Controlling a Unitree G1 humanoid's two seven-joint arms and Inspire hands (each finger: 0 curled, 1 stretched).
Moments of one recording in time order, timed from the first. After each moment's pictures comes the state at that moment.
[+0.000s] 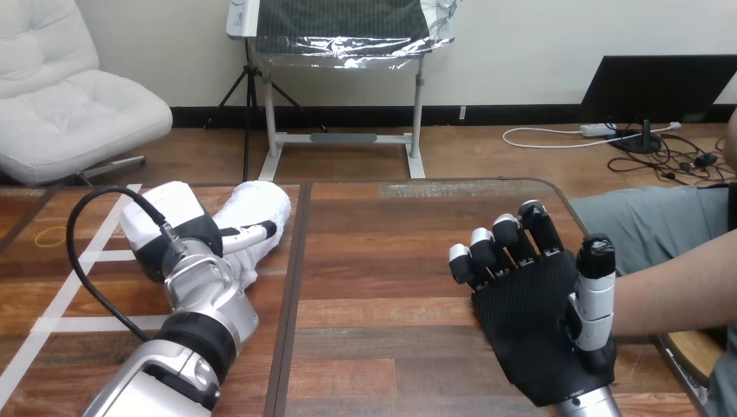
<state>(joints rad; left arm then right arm) -0.83 0.20 -0.38 1.14 0.54 0.53 0.29 0.18 0.06 -0.08 -0.07 0.98 0.15 0.67</state>
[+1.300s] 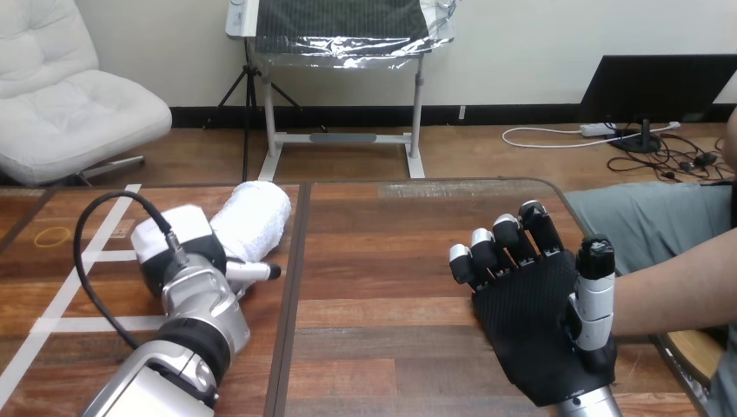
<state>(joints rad) -0.85 0.20 -0.47 1.28 0.62 0.46 0.20 0.18 0.06 -0.09 -0.07 0.98 0.15 0.67</state>
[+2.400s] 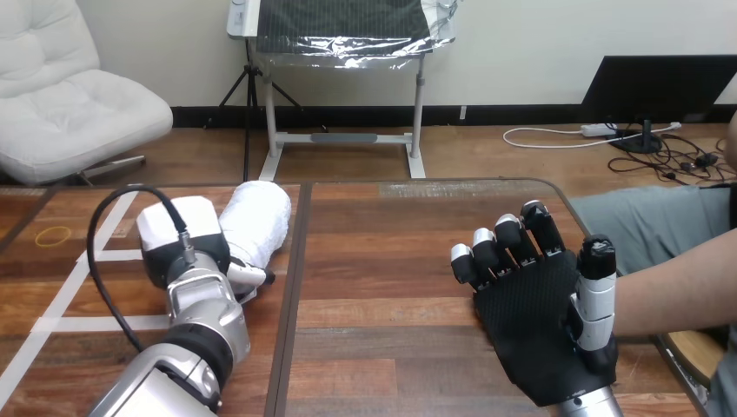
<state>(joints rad) -0.85 0.19 -0.54 1.31 0.70 0.44 0.28 0.18 0.06 -0.09 -0.07 0.99 0.16 0.67</state>
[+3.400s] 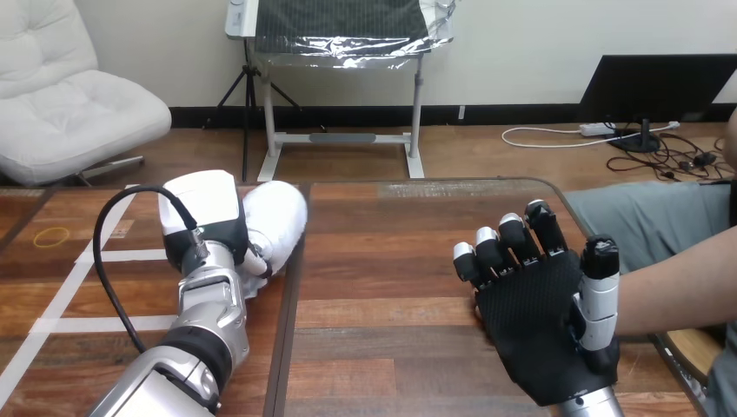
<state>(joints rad) -0.84 0.19 -0.53 1.32 0.68 0.27 0.47 0.18 0.06 -0.09 -0.07 1.00 0.16 0.67</state>
